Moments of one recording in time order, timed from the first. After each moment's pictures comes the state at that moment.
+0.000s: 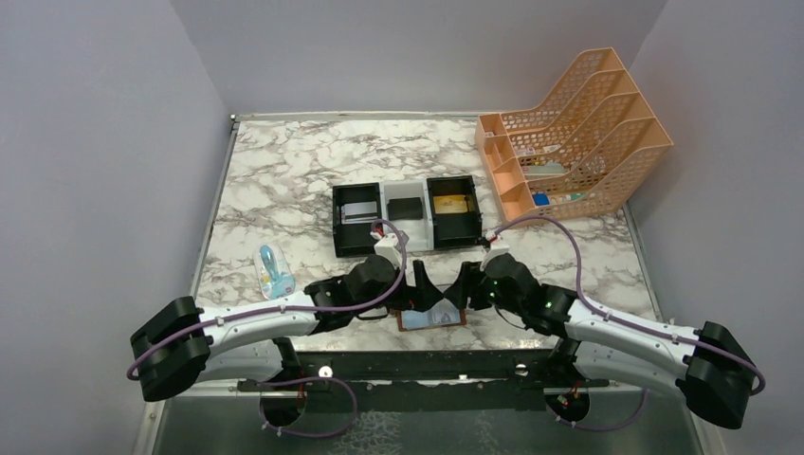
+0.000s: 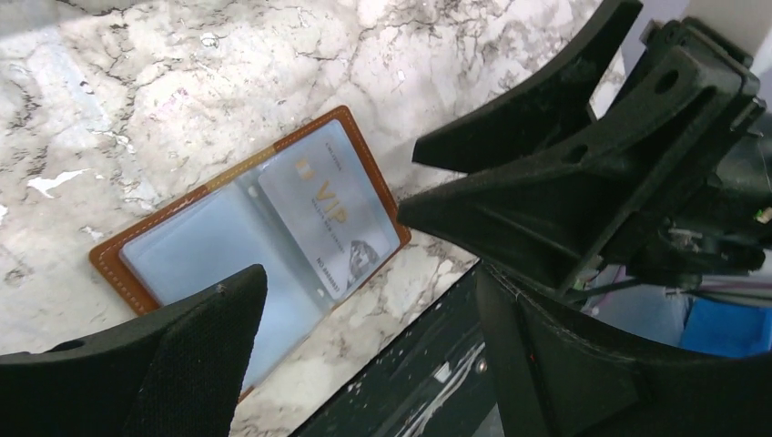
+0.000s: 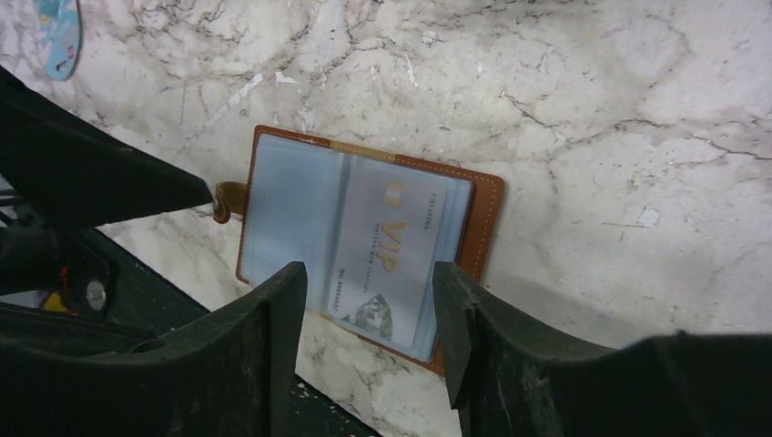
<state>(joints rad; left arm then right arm) -1.07 1.09 0.50 0.07 -0.06 -0.87 0.93 0.92 0.39 -0.10 0.16 0.72</state>
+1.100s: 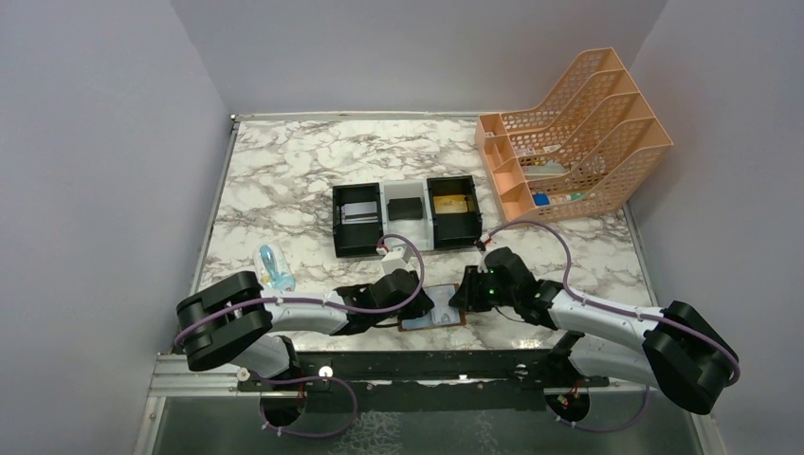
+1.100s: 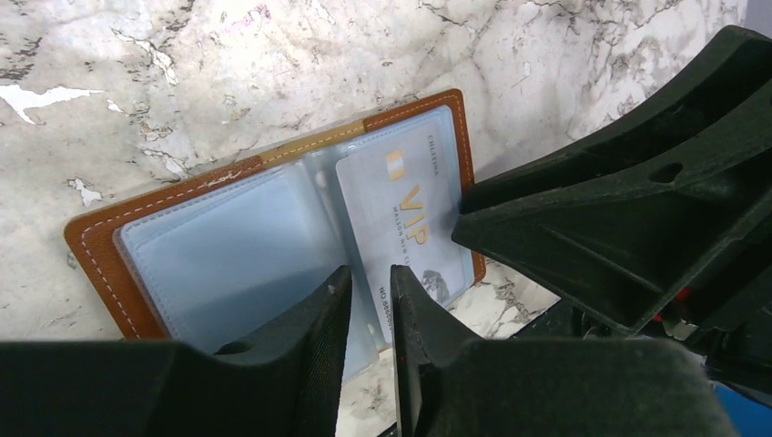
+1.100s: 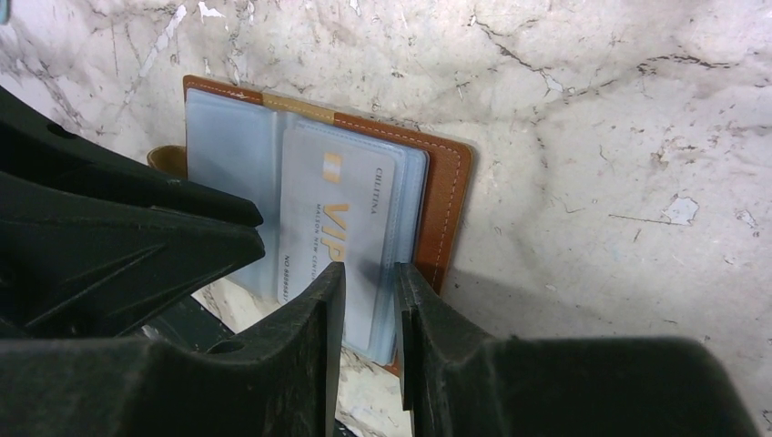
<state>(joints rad) -1.14 1.41 0.48 0.23 -0.21 -1.10 0.76 1.11 0.32 0.03 -0.15 0.70</state>
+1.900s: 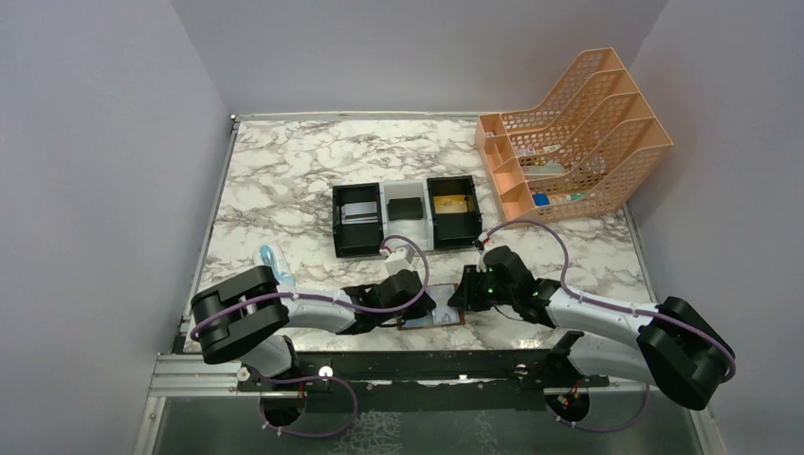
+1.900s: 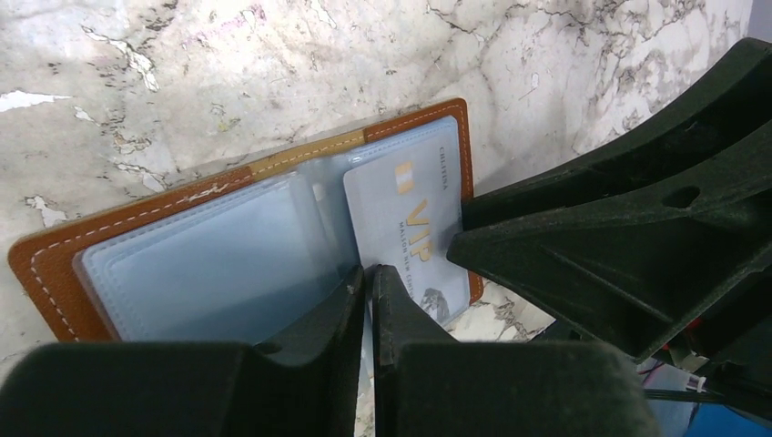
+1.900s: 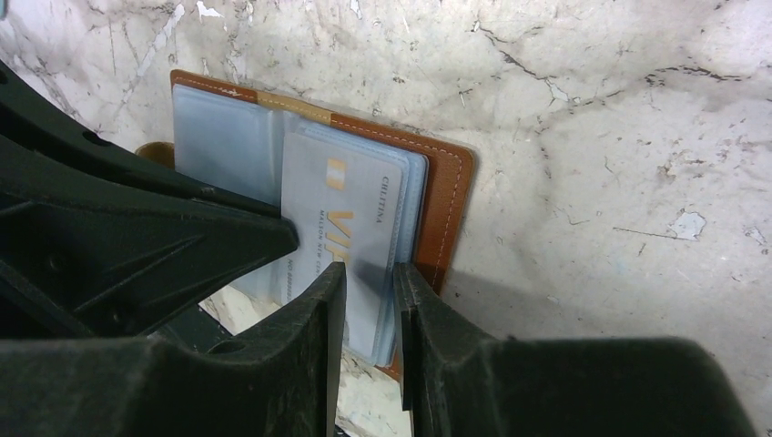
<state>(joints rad) -1.15 1.49 0.50 0.29 -0.21 -1.14 0.76 1.15 0.33 0.06 -0.17 0.69</state>
